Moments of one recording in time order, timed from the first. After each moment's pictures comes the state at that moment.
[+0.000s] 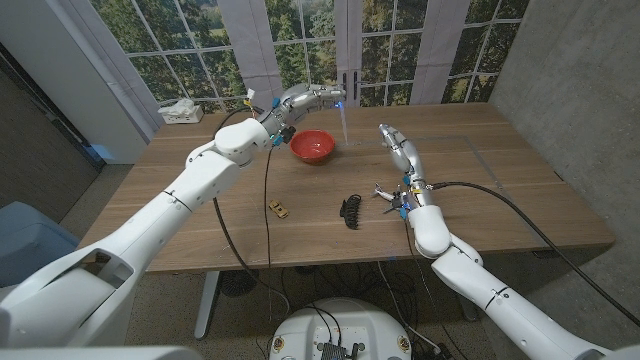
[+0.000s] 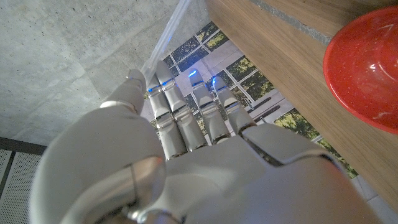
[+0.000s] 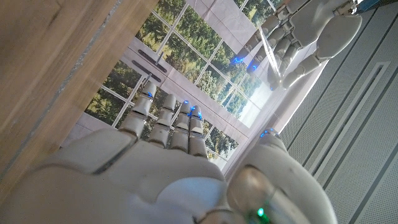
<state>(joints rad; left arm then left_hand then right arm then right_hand) 0.64 0.62 0.49 -1.73 -0.50 0.03 -0.06 0.85 0.10 0.43 -0.18 0.18 1.00 -0.06 0.22 0.18 1.04 -0.20 0.24 0.19 0.73 -0.07 0.19 0.18 0.40 0.07 0.23 0.19 -1.05 -0.47 -0.48 -1.63 0.04 0.39 -0.48 0.38 0.06 0.13 0.00 0.18 0.32 0.05 0.21 0.22 0.31 0.05 0.22 0.41 0.21 0.03 0.35 0.51 0.24 0.19 0.40 0.19</state>
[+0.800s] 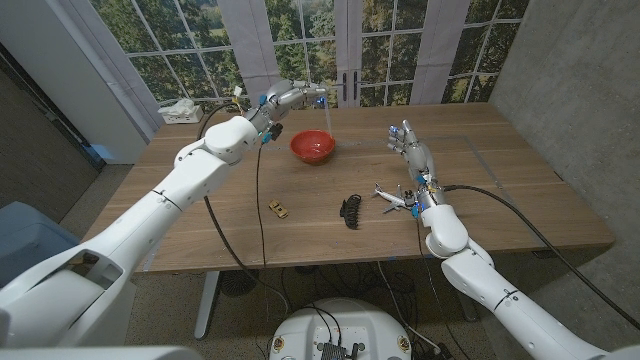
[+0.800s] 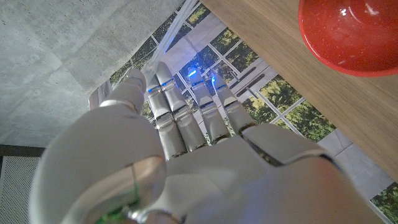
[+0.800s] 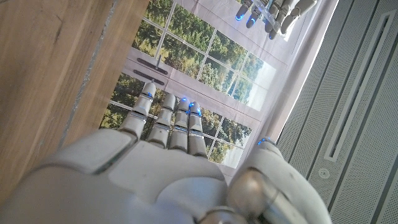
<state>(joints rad) 0.64 0.65 0.46 -1.71 -0.43 0.03 0.00 0.86 0.09 0.43 -0.18 0.18 0.99 -0.07 0.21 0.18 1.03 -0.21 0.23 0.20 0.73 -0.07 0.20 0.18 0.41 0.06 0.23 0.19 -1.08 -0.47 -0.41 -1.61 0.27 0.47 -0.31 0.31 0.08 0.11 0.03 0.18 0.38 0.09 0.22 0.21 0.32 0.07 0.22 0.40 0.21 0.03 0.34 0.51 0.24 0.19 0.39 0.19</state>
